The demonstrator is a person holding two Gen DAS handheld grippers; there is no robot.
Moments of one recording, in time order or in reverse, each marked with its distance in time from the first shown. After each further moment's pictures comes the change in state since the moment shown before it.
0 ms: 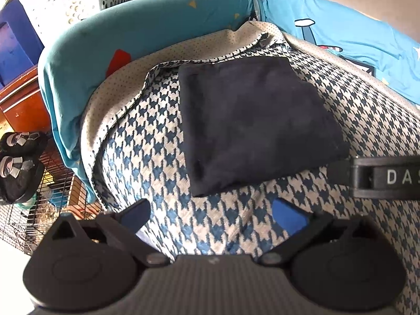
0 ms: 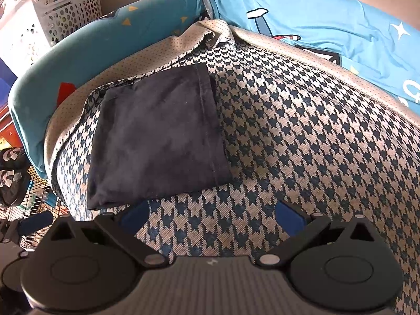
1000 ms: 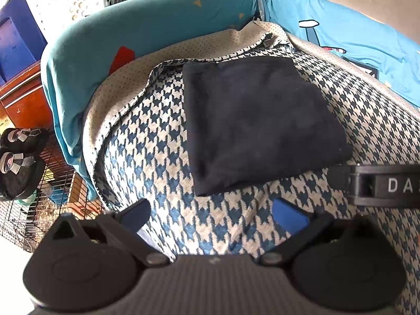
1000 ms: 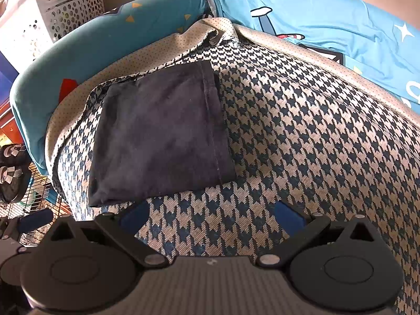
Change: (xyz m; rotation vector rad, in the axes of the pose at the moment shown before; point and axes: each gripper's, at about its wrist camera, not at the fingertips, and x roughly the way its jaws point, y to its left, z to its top) left arm 0.002 0.002 -0.001 -0.012 0.002 0.009; right arm 0.001 0.002 -0.001 -0.012 0.006 0.006
